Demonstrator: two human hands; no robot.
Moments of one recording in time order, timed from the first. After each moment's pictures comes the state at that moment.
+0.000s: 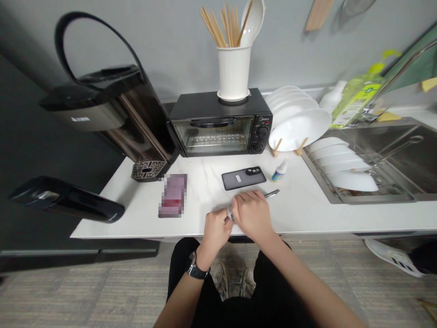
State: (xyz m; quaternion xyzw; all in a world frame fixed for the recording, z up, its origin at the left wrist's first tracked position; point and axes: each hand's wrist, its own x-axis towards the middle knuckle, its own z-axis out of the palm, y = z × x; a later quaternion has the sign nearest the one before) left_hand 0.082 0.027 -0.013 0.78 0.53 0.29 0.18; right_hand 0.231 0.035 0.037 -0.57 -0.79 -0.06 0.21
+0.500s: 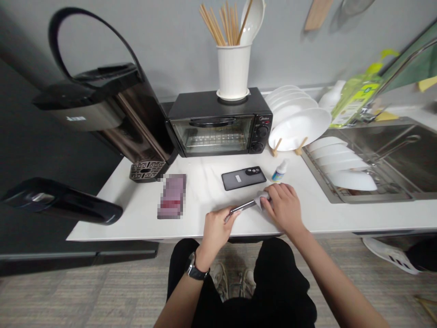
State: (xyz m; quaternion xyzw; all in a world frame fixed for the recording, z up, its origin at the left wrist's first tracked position) left_hand 0.083 0.026 -0.003 0.75 0.51 0.32 0.26; right_hand 0.320 0.037 0.011 -0.57 -0.78 -0.13 0.24
